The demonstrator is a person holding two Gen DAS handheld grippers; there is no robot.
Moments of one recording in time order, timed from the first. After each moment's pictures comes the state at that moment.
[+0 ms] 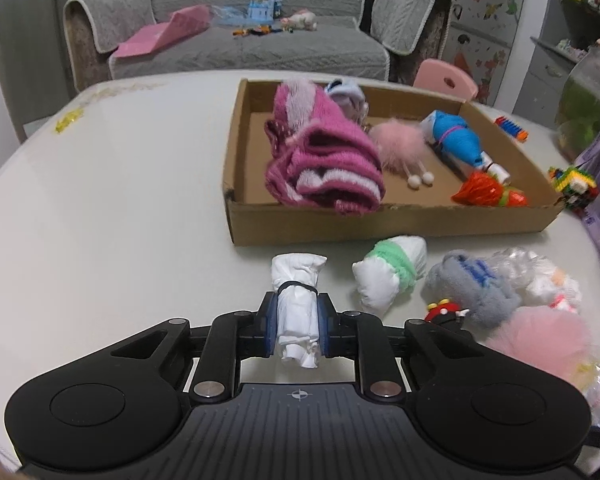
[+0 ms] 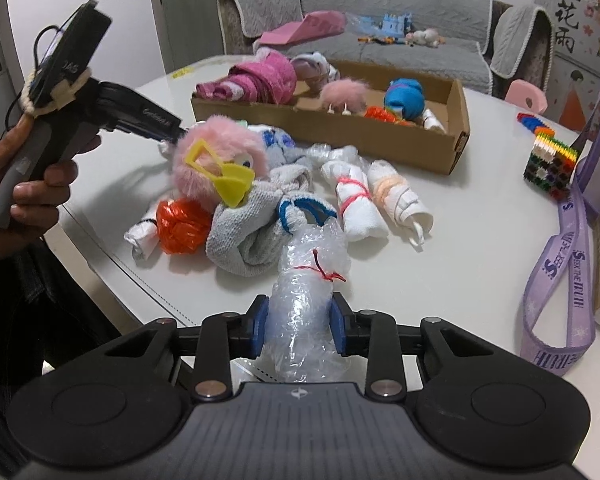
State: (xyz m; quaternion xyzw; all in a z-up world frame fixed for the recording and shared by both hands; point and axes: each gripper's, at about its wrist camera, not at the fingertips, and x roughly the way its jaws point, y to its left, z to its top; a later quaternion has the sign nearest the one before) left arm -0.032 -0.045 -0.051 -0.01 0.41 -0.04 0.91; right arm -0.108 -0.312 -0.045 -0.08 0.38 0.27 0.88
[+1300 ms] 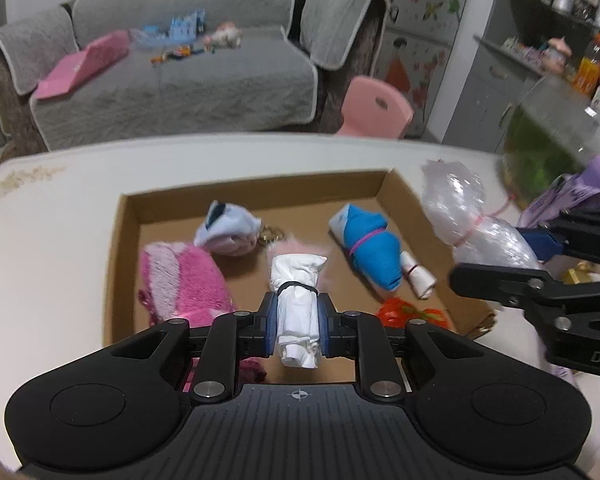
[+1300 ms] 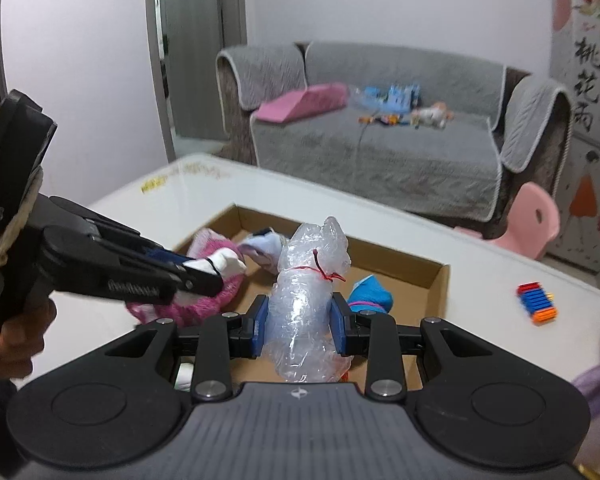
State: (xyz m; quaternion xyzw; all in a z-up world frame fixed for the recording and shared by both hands) left arm 0.094 -0.119 0.005 0.00 0.42 -0.13 0.90; right arm 0.089 -0.299 0.034 -0.08 0.31 0.29 0.90
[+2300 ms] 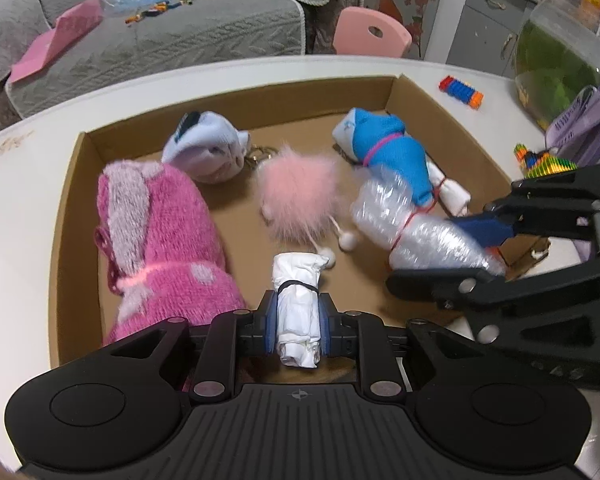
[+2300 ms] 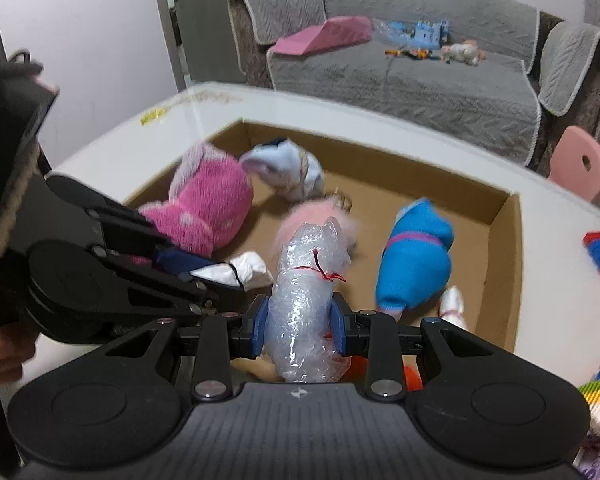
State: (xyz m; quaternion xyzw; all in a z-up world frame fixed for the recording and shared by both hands) left arm 0.103 -0.127 -0.054 0.06 0.48 -0.14 0.87; right arm 0.110 -0.272 -0.024 -0.10 0.39 0.32 0.86
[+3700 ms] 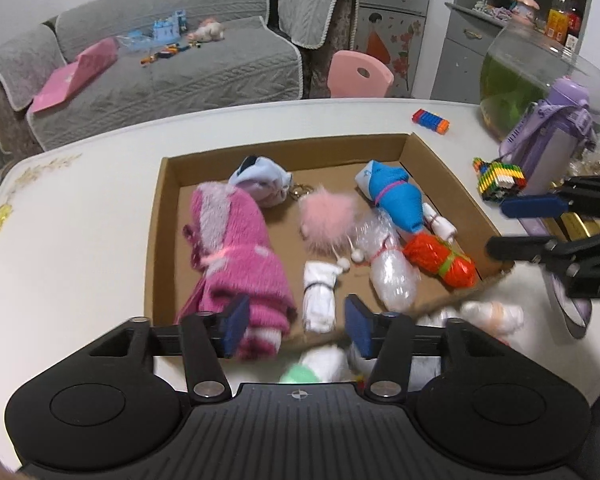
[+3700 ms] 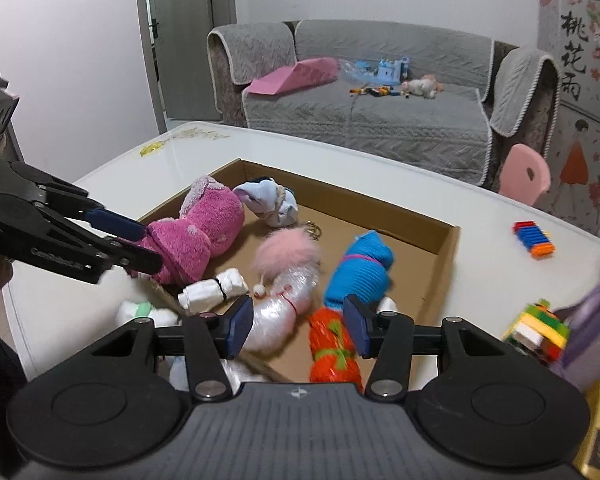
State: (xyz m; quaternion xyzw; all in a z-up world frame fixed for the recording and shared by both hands) left arm 0.017 -0.094 0.002 0.06 0.42 -0.16 0.89; right arm 0.038 -0.319 0.017 -0.08 0.33 0.28 0.90
